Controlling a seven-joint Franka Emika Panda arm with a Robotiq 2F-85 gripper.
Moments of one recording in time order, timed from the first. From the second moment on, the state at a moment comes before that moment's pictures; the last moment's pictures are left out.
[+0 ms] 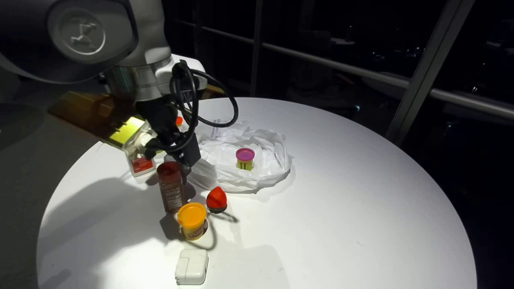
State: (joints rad) arm 0.12 0.21 0.05 -2.58 0.05 2.96 0.07
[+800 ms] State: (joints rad) arm 0.17 0.24 -0.04 -2.53 -0.04 2.88 0.23
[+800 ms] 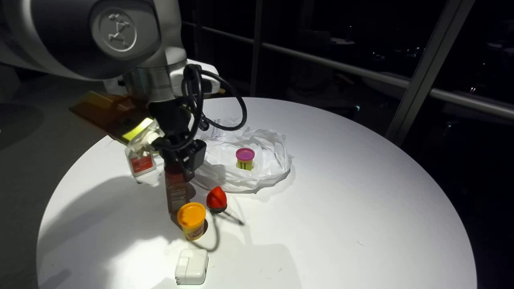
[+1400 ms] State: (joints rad) arm 0.24 0.10 -0.03 -2.36 -0.29 2.61 0.54
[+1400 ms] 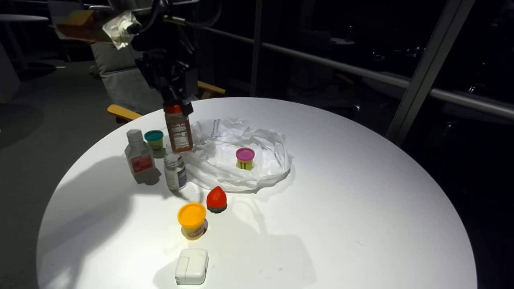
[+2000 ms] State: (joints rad) arm 0.24 0.36 -0.04 -2.08 -0.26 2.70 0.57
